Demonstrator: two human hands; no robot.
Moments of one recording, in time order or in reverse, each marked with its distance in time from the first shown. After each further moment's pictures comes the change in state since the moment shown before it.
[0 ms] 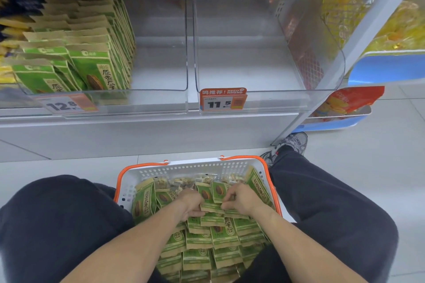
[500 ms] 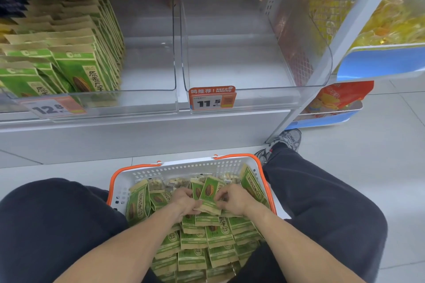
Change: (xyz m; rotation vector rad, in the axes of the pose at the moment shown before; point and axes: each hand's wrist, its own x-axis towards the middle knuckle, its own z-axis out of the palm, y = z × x) left_hand -0.005 -0.005 0.003 0.125 0.131 0.123; right_hand -0.006 -0.004 -0.002 0.006 -0.035 -0.033
